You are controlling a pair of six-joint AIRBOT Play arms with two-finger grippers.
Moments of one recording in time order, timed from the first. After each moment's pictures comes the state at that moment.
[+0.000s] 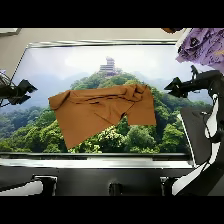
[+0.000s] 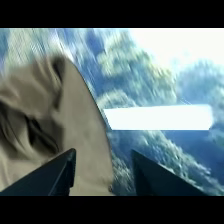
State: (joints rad) left arm 0.33 -1.41 1.33 1.19 -0.99 -1.73; right arm -0.35 -2.00 1.87 2.30 -1.33 -1.72
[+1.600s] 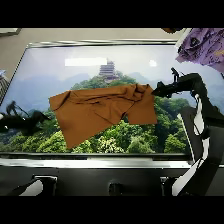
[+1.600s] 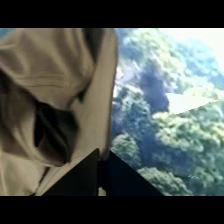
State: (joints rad) left arm 0.39 -1.12 0.78 1.05 -1.14 -1.66; right arm -0.22 -2.09 1.87 2.37 -1.29 -1.87
